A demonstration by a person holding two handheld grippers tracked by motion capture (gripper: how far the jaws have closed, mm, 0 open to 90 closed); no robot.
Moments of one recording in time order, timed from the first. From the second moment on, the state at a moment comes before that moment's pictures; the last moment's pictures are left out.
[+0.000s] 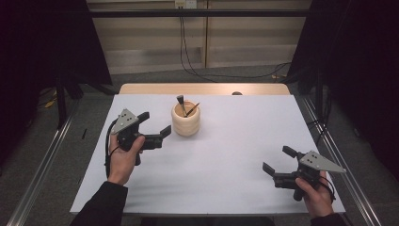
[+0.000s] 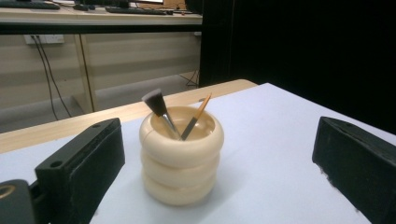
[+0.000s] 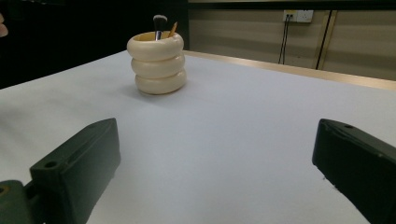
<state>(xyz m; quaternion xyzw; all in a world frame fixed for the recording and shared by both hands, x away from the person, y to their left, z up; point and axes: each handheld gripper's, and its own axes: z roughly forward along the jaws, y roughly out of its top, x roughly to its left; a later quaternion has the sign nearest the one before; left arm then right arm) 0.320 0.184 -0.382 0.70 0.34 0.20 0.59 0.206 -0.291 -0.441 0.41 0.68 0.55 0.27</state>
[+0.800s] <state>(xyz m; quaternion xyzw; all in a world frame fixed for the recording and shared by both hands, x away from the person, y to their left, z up) 0.250 0.219 -0.411 0.70 0.35 0.23 0.57 0.200 -0.296 -0.441 0.42 0.68 0.54 0.27</state>
